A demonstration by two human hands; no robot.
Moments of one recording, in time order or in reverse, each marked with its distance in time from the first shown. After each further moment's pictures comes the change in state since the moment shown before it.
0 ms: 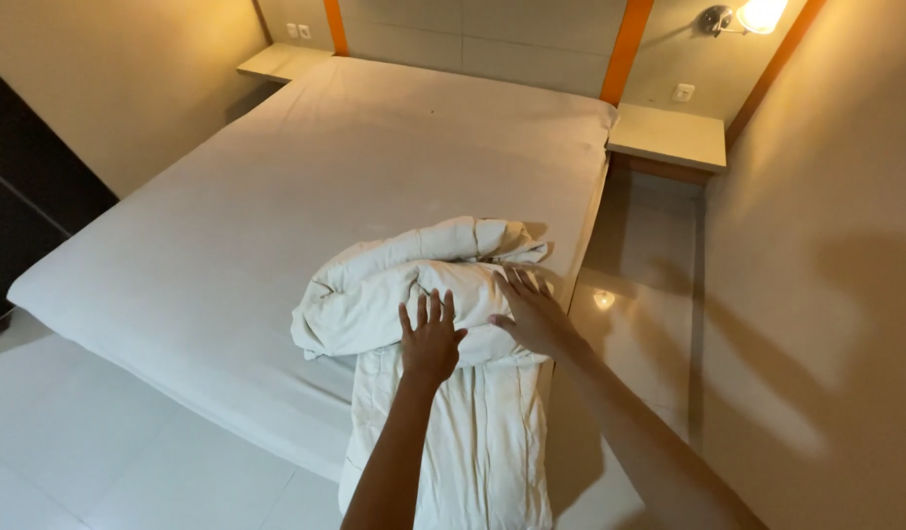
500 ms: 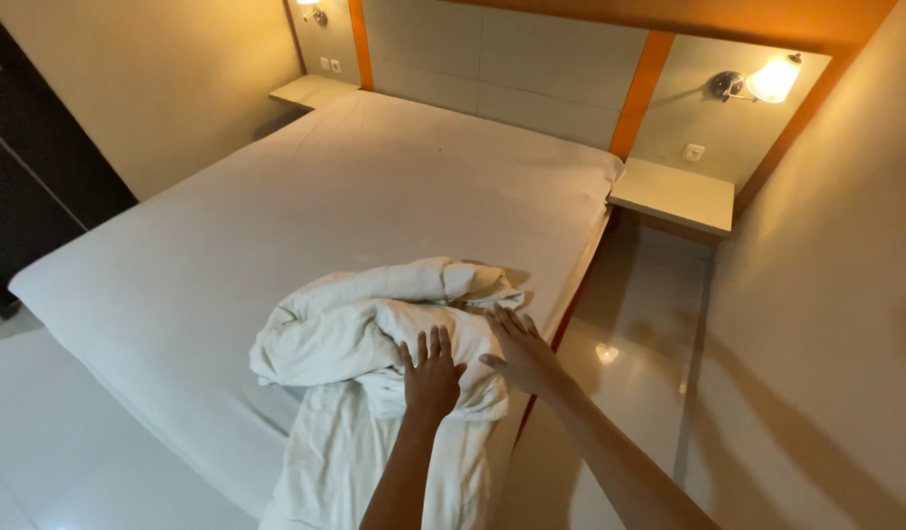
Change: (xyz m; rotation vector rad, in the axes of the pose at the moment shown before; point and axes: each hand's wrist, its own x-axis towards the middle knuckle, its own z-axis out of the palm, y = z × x) left_hand 0.053 0.094 0.057 -0.007 -0.034 -0.172; right_hand 0.010 0.105 -0.012 0.051 -0.140 -0.054
